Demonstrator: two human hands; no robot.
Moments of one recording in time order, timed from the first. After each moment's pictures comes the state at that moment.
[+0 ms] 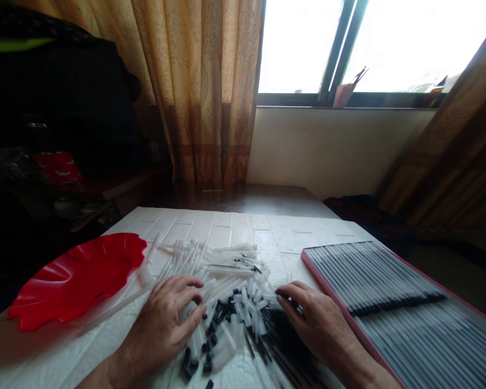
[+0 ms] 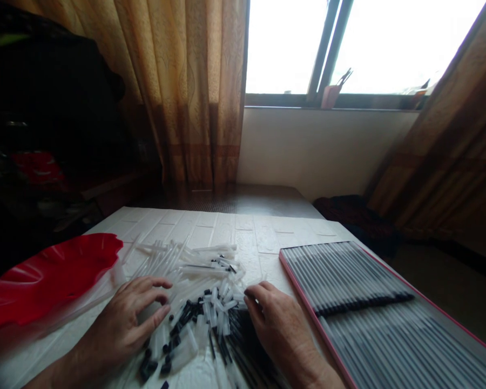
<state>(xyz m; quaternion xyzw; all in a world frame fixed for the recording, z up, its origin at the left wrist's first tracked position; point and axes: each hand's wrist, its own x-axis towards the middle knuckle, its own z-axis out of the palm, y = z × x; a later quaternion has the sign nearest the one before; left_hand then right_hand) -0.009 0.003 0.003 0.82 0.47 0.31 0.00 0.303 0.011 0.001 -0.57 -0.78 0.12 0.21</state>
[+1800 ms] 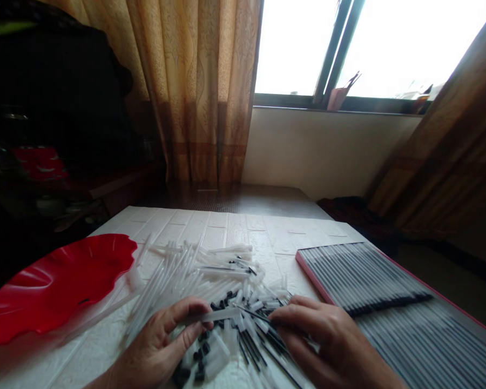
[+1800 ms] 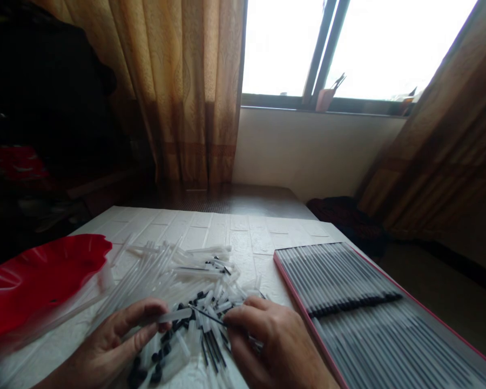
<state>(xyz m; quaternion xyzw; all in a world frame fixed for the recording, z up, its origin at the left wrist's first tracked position) 0.005 -0.011 -0.012 0.65 0.43 0.44 0.44 0.295 -0.026 0.062 -0.45 -0.84 0.18 0.26</state>
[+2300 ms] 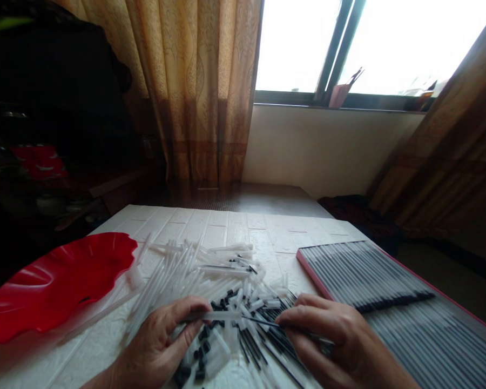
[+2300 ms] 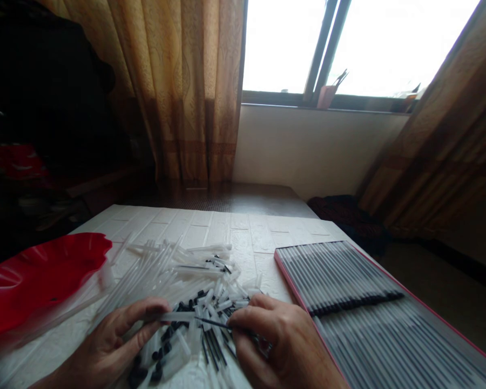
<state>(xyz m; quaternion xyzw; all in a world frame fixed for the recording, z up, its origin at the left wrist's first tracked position) 0.001 -0.009 -0.010 0.75 0.43 0.43 0.25 0.301 -0.030 0.070 -0.46 -0.83 0.15 0.29</state>
